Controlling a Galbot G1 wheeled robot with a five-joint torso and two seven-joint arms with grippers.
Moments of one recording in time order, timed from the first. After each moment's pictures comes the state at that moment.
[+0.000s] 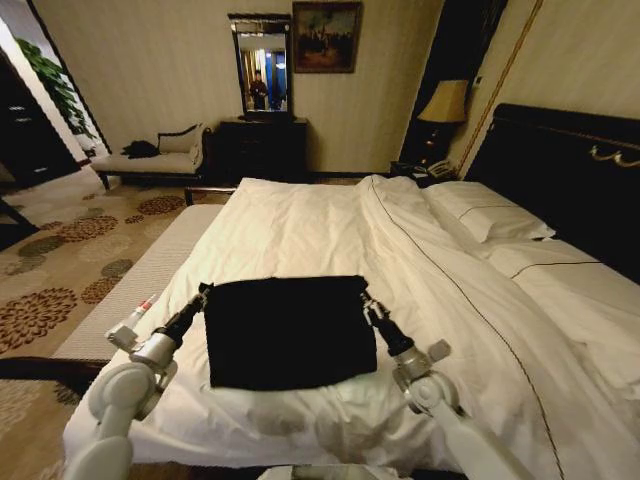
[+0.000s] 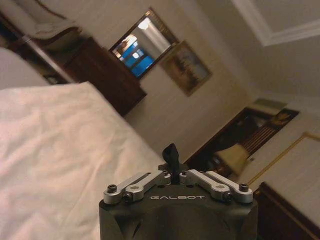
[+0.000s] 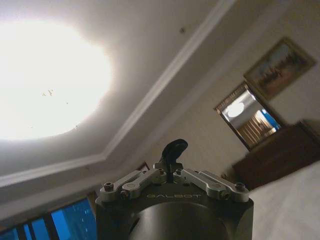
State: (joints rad) left arm 1.43 -1.20 -0.89 -2.22 -1.37 0.43 -0.06; right arm -1.43 1.04 0.40 2.05 1.15 0.27 -0.45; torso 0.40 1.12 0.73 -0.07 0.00
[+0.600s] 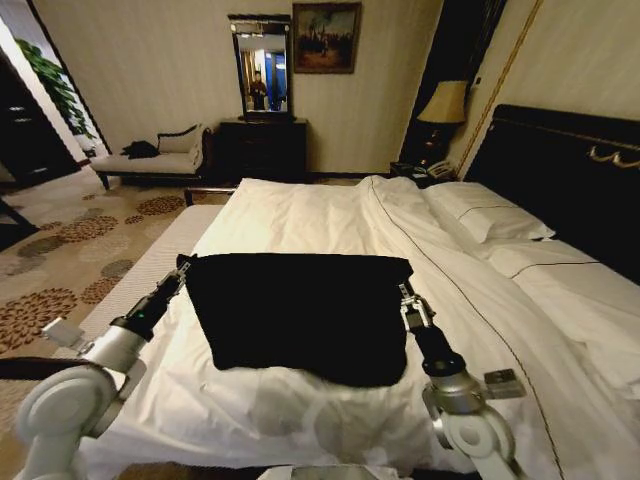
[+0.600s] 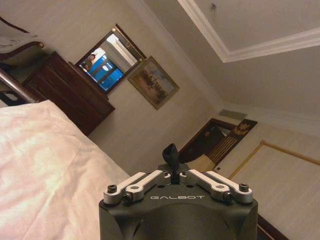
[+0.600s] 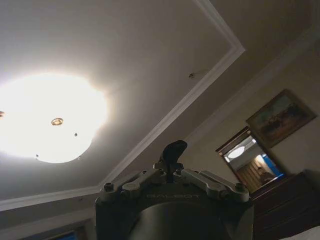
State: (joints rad) left arm 1.48 -1.17 -1.00 -2.38 -1.50 0.46 -0.07; right arm -1.67 1.16 0.59 2.34 1.06 0.28 -0.41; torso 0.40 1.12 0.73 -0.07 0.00
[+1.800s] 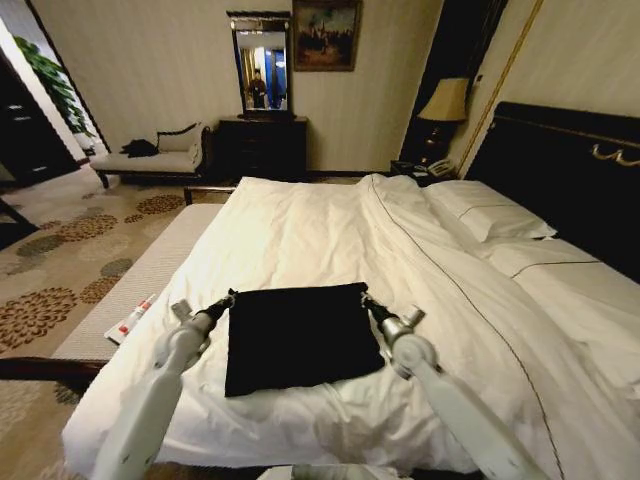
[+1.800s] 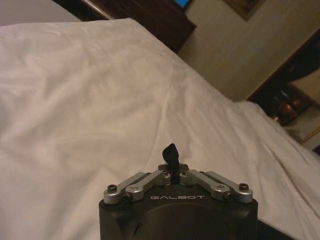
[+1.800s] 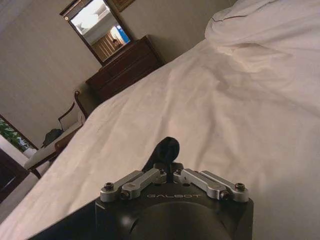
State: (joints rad) left arm 0.95 -1.17 -0.46 -1.53 -1.06 0.42 -0.10; right arm -0.94 1.04 0.08 1.60 1.19 -0.01 0.25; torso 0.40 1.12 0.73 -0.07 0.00
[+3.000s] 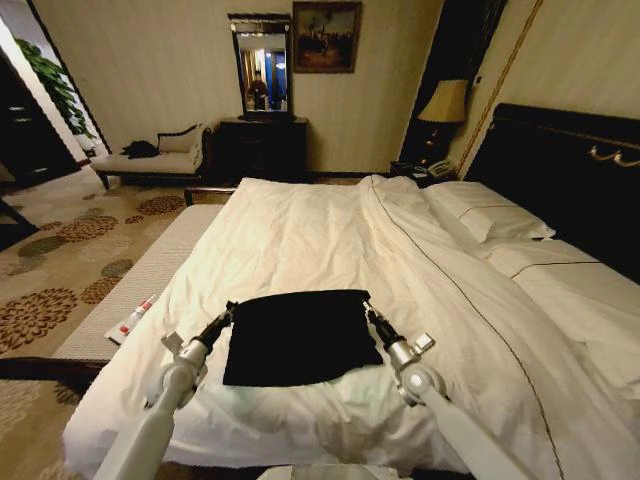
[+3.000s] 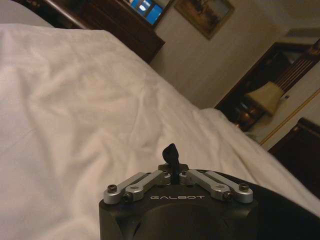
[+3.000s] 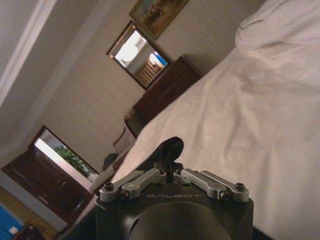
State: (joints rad) left arm 1.38 -1.14 -0.58 -1.77 -1.04 0.25 0.16; right arm -1.28 0.98 0.20 1.76 1.28 0.16 -0.07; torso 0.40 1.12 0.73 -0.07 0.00
